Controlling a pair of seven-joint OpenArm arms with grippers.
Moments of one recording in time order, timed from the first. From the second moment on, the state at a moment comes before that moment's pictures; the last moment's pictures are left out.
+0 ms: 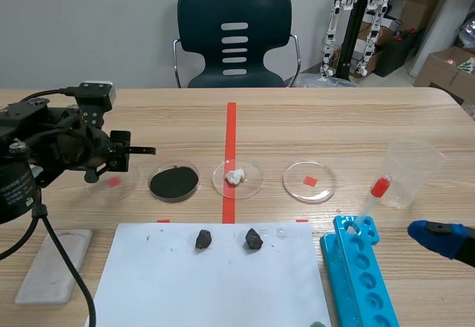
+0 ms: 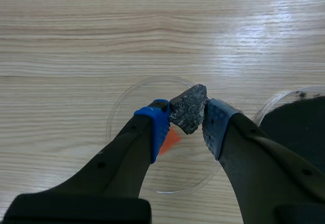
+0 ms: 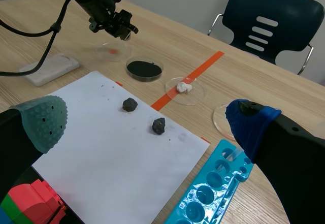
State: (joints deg) left arm -19.4 -13.4 12.4 59.0 -14.7 6.2 33.1; right arm -68.4 25.8 2.0 115.1 -8.1 11.8 44.7
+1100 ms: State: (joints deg) left arm -20.1 -13.2 12.4 53.4 -14.9 8.6 33.9; right arm -68.4 25.8 2.0 115.1 -8.1 11.8 44.7
